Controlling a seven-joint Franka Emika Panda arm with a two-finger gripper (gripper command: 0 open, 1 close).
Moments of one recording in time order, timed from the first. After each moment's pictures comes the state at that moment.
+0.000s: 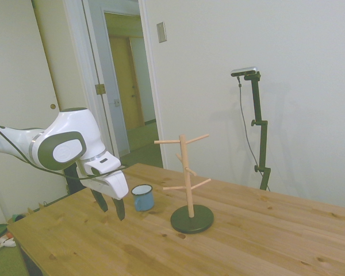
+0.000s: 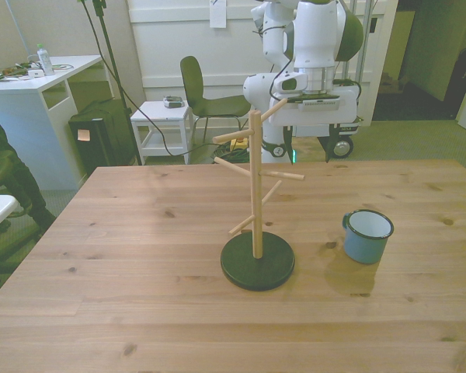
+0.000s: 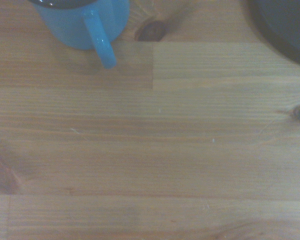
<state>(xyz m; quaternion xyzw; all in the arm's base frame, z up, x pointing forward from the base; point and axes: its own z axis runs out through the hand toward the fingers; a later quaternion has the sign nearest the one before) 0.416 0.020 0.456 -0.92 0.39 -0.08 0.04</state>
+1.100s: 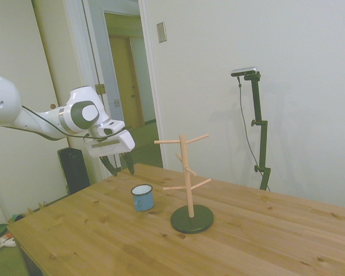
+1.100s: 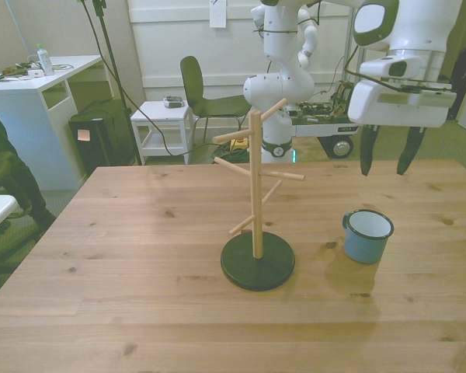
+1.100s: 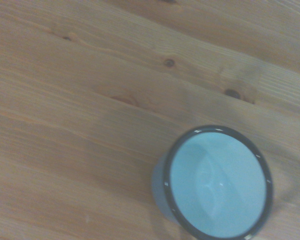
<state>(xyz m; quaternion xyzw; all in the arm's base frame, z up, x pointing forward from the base) 0.551 0.166 0.496 -0.96 0.26 -0.13 -0.03</state>
